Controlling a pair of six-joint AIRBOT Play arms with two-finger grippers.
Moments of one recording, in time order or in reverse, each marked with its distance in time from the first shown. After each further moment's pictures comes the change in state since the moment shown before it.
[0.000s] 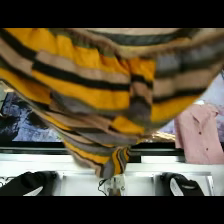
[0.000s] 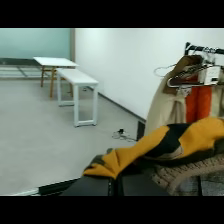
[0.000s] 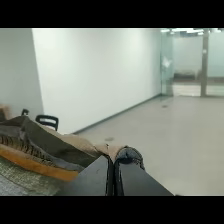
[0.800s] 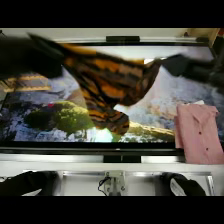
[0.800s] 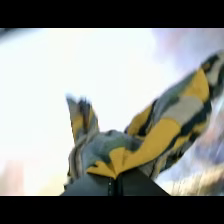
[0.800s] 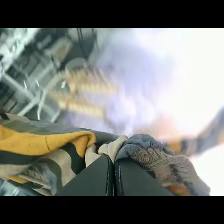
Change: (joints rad) left arm -0.191 -0.191 0.077 0.000 -0.409 -0.028; right arm 0.020 -0.177 -0.338 0.188 0.228 -0.035
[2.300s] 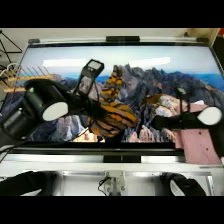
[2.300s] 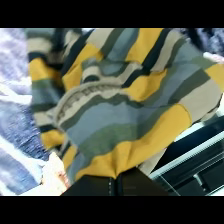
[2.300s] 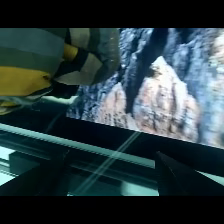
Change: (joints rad) left arm -0.032 -0.084 -0.564 -0.100 -0.042 -0.126; right arm 0.140 0.058 -0.571 -0.679 0.145 0.360
